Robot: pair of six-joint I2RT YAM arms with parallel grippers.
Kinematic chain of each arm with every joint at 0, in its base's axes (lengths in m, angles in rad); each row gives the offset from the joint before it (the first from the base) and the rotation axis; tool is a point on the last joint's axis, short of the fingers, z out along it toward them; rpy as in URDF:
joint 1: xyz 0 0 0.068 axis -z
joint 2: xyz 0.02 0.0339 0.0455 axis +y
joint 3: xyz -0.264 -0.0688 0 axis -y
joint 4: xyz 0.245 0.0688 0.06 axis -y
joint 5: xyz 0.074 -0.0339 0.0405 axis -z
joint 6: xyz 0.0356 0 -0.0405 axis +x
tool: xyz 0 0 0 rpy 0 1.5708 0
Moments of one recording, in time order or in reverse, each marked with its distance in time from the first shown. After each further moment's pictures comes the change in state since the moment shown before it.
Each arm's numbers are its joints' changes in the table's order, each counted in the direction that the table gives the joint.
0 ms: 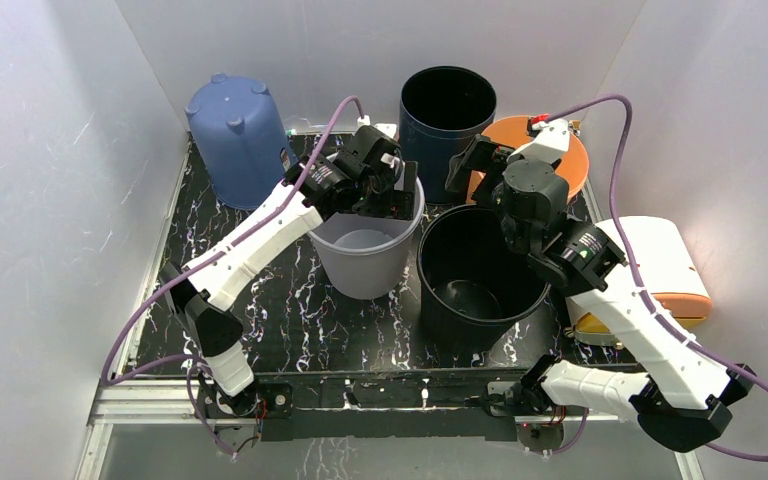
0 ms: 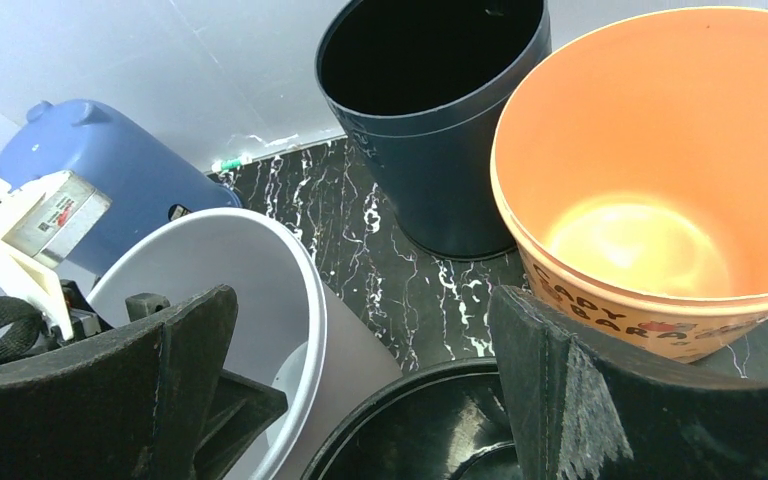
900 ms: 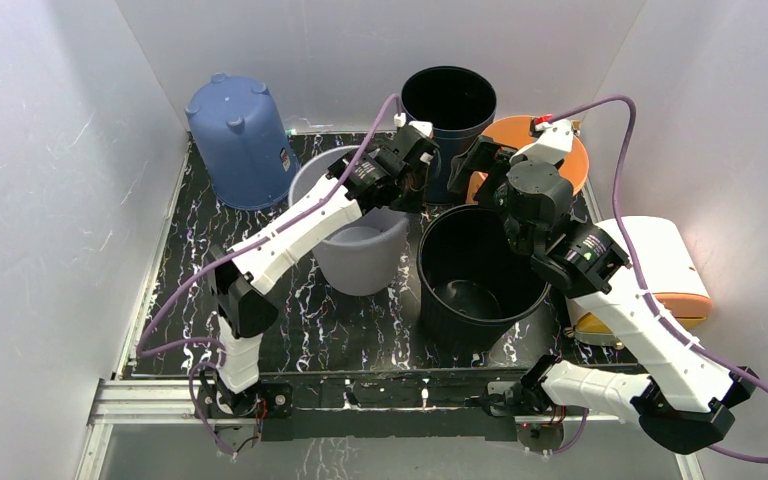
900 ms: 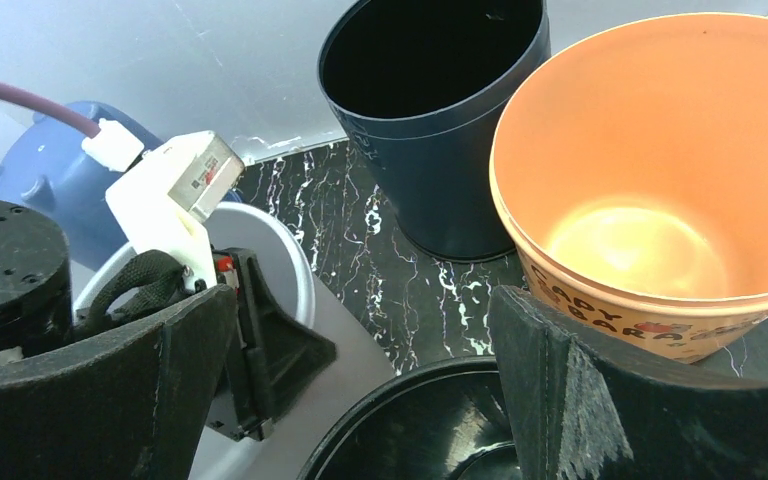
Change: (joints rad) left arm 0.062 0.216 0.198 0.037 -0.026 0.006; right arm 0.000 -0.021 0.000 -0.002 -0.003 -0.009
